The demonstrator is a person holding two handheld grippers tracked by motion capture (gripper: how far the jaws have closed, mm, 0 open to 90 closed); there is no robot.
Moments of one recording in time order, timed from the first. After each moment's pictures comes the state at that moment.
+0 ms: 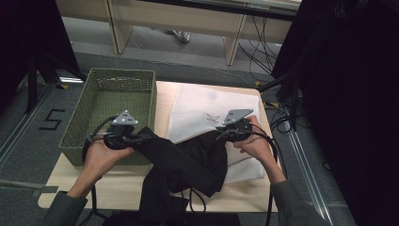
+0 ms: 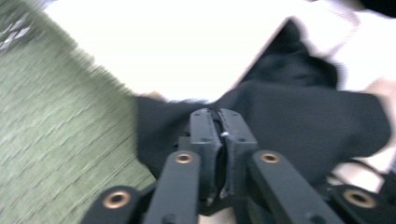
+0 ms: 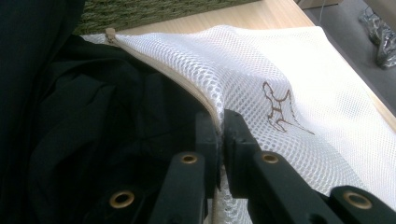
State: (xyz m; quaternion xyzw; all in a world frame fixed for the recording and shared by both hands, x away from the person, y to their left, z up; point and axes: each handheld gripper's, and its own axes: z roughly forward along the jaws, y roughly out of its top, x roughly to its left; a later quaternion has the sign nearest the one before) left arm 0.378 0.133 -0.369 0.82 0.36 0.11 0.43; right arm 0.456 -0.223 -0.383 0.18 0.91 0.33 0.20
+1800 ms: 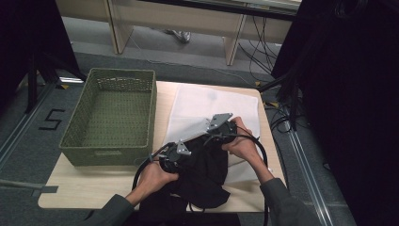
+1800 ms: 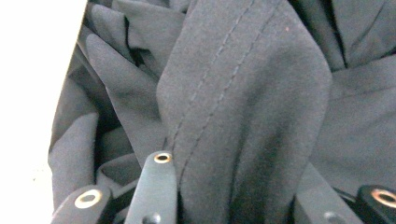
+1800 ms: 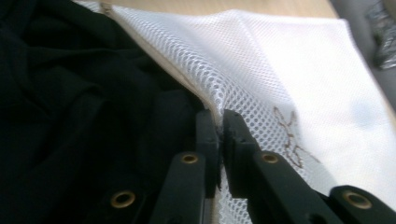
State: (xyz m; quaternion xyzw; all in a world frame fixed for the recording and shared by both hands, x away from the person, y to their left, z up) left arm 0.385 0.013 -0.460 0.89 0.29 0.10 0.33; right arm 0.463 -0.189 -0.404 0.14 0.93 0.25 0.22
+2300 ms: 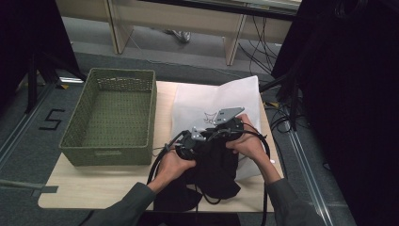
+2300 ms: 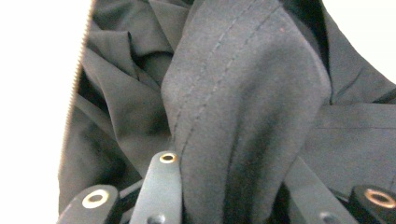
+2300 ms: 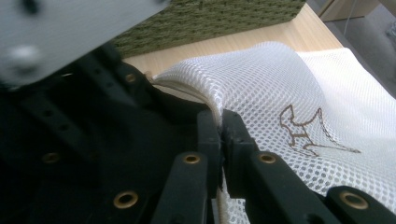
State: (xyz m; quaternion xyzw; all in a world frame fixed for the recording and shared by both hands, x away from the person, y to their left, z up) left arm 0.418 -0.032 -0.442 0.85 0.34 0.10 0.39; right arm 0.450 -0.196 -0.374 0.15 0.91 0.34 0.16
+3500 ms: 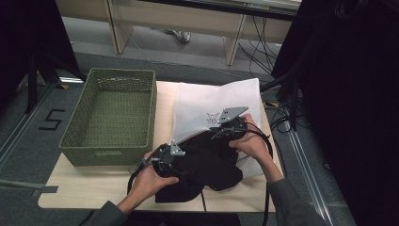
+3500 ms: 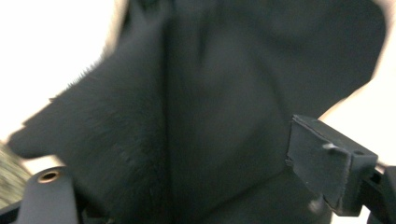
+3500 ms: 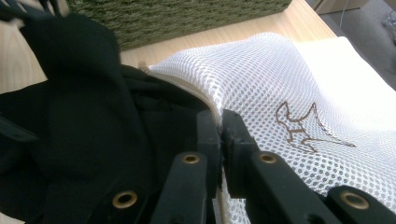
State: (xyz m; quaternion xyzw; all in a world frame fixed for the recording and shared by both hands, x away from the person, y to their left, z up) left arm 0.371 0.027 -0.464 0.87 0.35 0.12 0.31; right arm 0.455 -0.207 -0.376 0.17 0.91 0.34 0.17
